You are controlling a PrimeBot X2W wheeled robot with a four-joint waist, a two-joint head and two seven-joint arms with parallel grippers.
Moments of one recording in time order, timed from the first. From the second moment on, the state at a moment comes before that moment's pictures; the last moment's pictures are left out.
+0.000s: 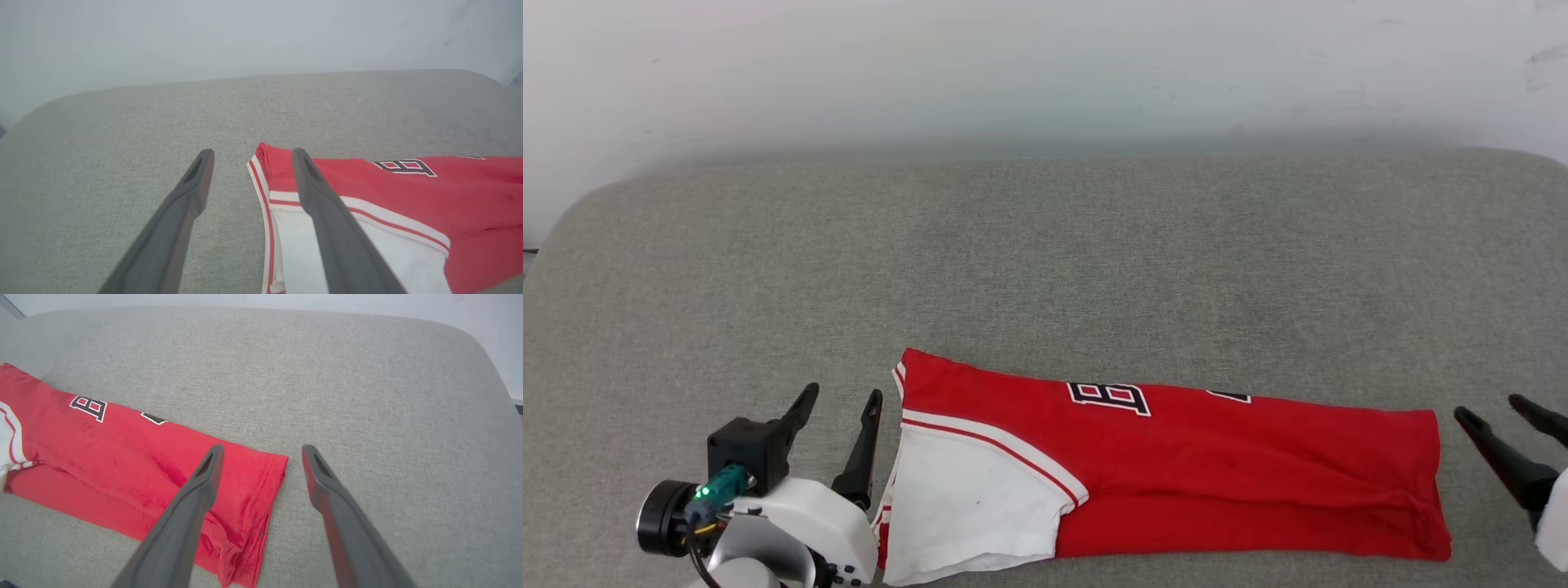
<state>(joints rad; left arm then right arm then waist) -0.31 0.73 -0.87 0.00 -0.94 0.47 -0.26 -0.08 -0.72 0.20 0.11 0.78 0.13 0.23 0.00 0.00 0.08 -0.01</state>
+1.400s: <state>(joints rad) 0.00 0.21 -0.21 -0.03 -0.16 0.21 -0.26 -0.21 -0.60 0.35 0.40 0.93 0.12 0.43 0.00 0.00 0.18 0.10</state>
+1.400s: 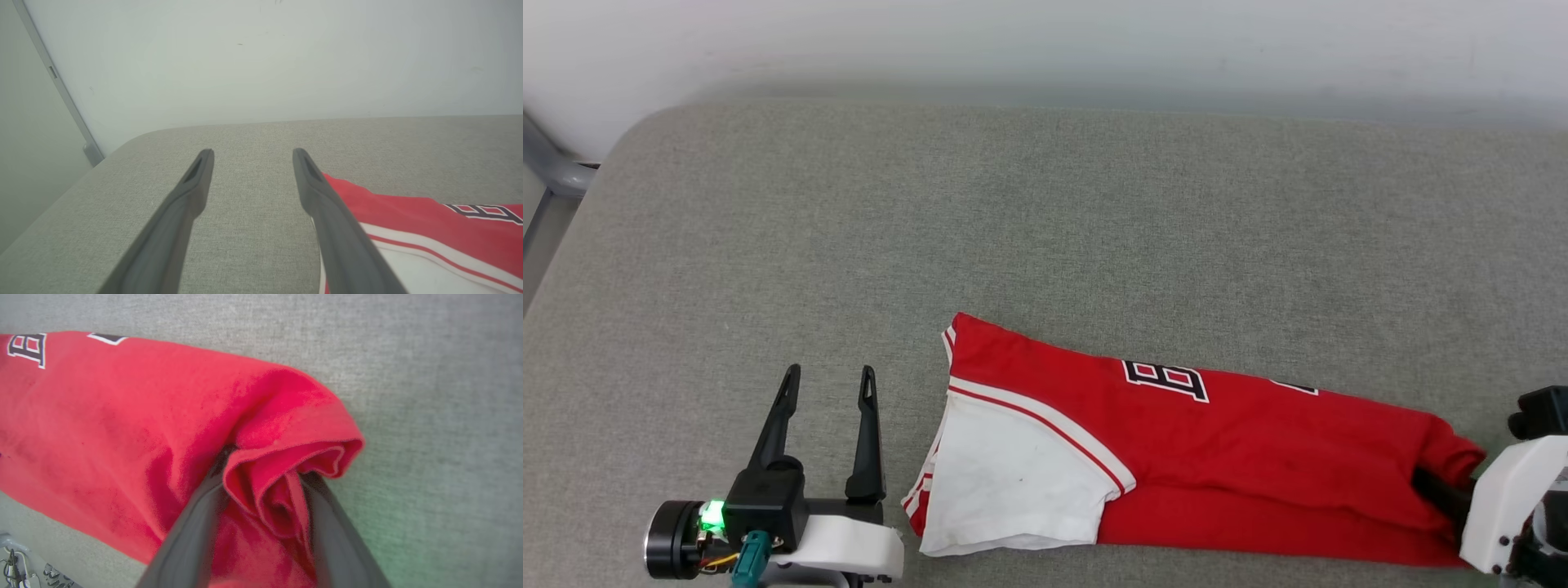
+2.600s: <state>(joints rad) 0.10 0.12 -0.09 0.00 -0.03 0.08 -0.26 -0.11 -0.72 0.28 0.22 1.01 0.13 0.44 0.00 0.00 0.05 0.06</state>
